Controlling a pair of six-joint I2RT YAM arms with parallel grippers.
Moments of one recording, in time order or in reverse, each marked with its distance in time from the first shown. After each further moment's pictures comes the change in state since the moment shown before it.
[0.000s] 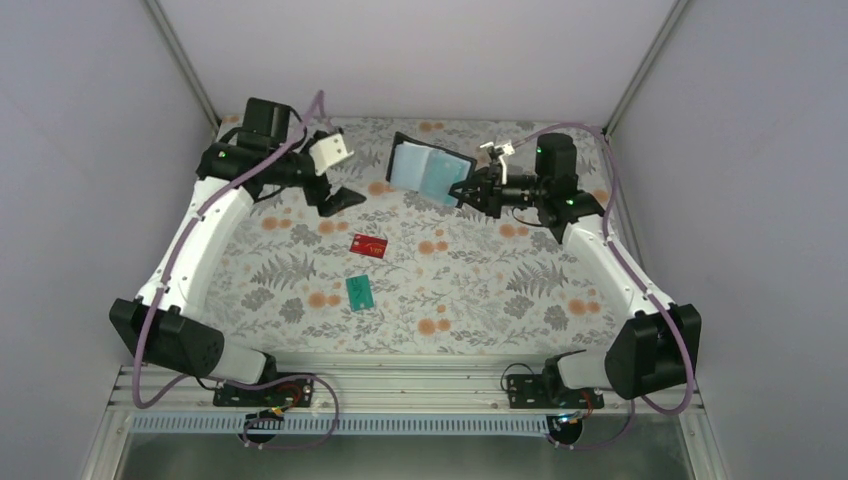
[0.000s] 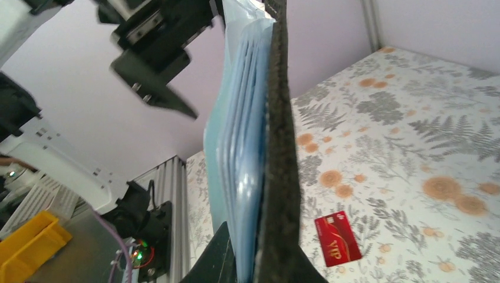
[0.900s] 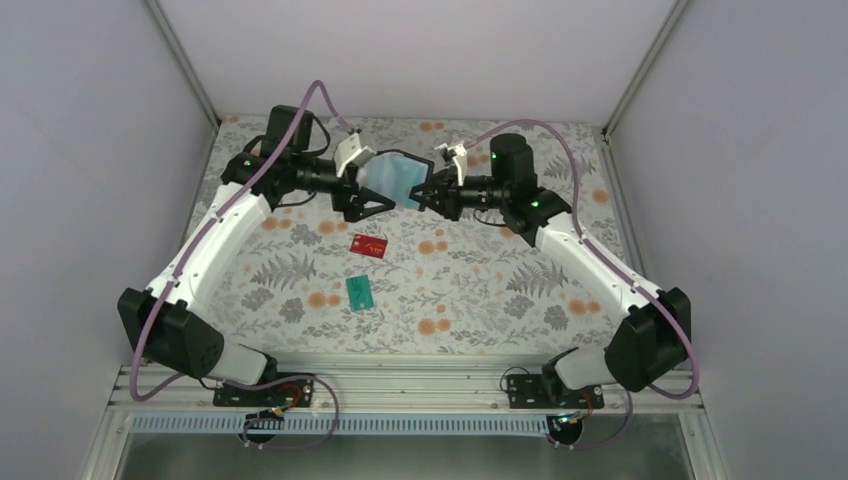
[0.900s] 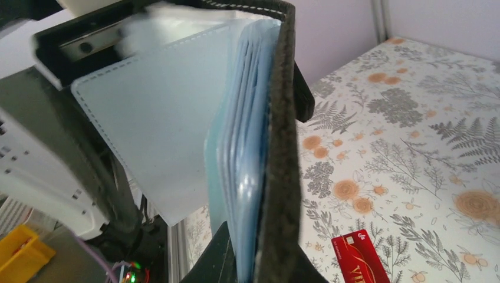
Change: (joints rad) left arm -0.047 -0.004 -0.119 0.282 0.337 -0.360; right arm 0.251 0.056 0.077 0.032 0.220 0.074
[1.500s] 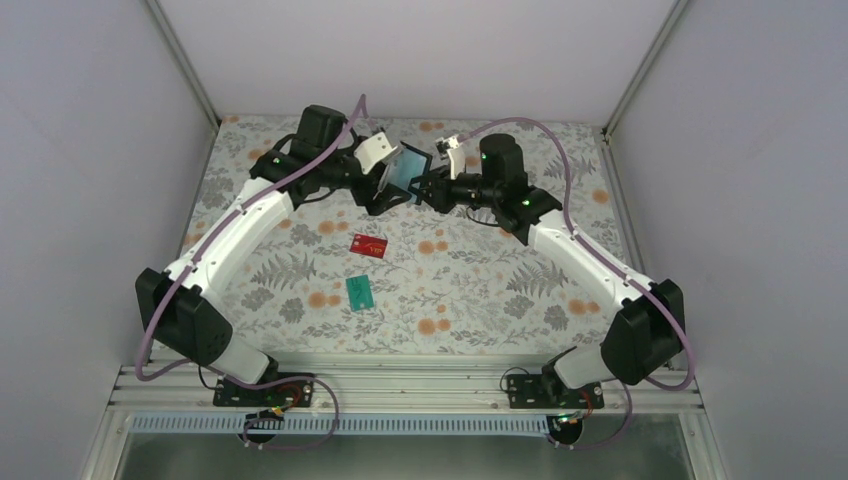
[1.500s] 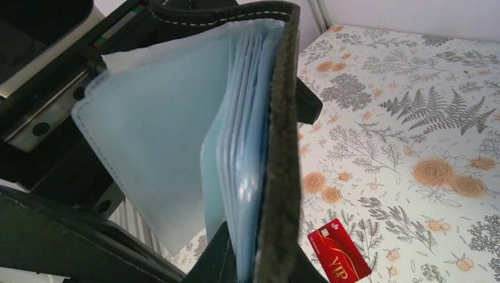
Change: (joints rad) left arm -0.122 0.082 0.040 0.076 -0.387 -0.058; right arm 0.053 0.040 0.018 0.012 0.245 0.157
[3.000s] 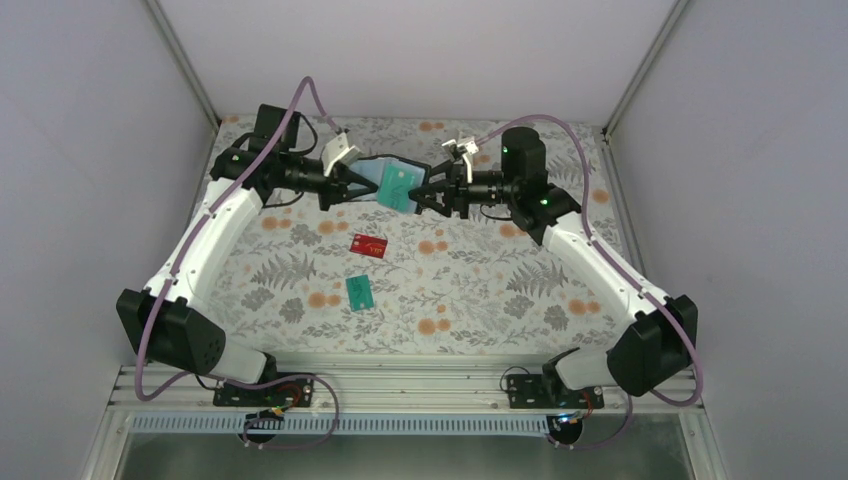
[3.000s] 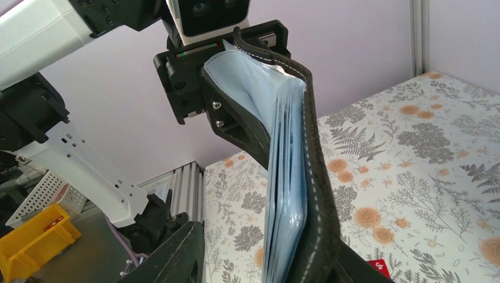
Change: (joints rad) left arm 0.187 -0.071 -0.010 -0.194 0.376 0.135; right arm -0.071 -0.067 0.010 0.006 -0.336 -0.178
